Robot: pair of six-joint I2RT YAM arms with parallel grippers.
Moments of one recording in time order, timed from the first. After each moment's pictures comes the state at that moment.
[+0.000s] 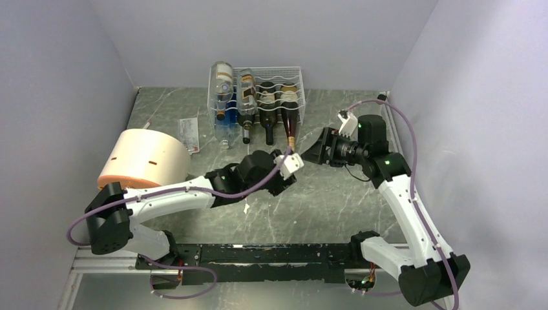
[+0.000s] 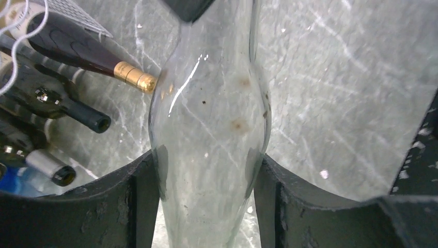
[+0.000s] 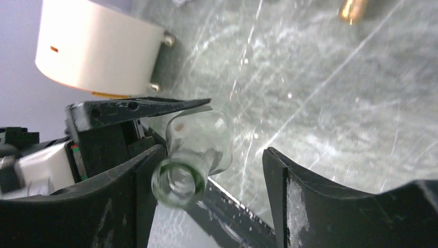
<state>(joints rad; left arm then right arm) -1.13 1.42 0.98 -0.02 -0.19 0.18 0.24 1.02 1.03 -0.68 -0.59 0.45</state>
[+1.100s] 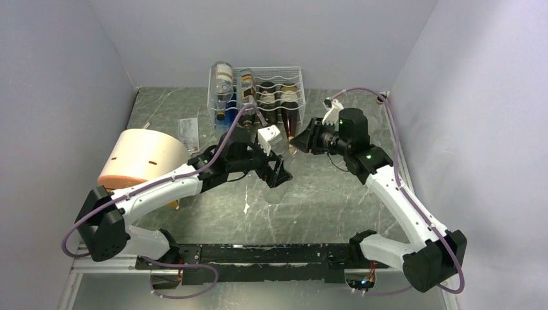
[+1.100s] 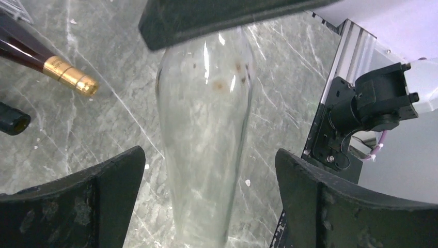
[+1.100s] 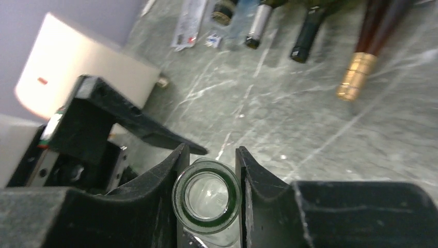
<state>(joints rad) -0.87 1.36 0.98 0.00 0.33 -0.18 0.42 1.11 1.00 -0.29 -0.41 0.49</state>
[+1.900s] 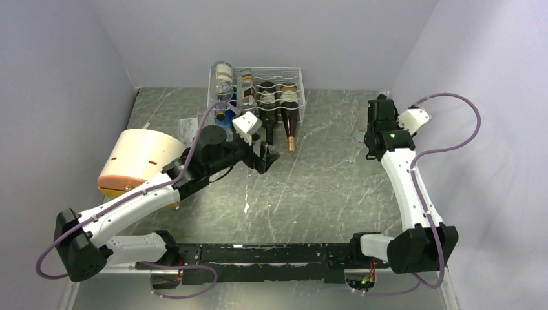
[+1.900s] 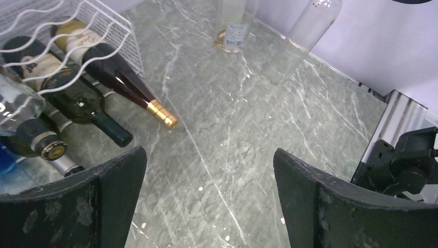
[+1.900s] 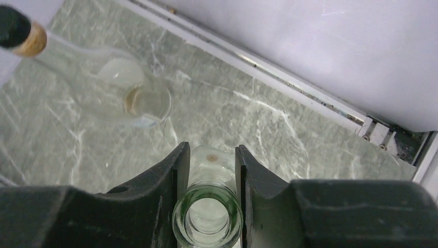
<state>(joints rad) -0.86 1.16 0.98 0.00 0.07 -0.14 0.08 1.22 1.21 -0.83 0.82 0.78</state>
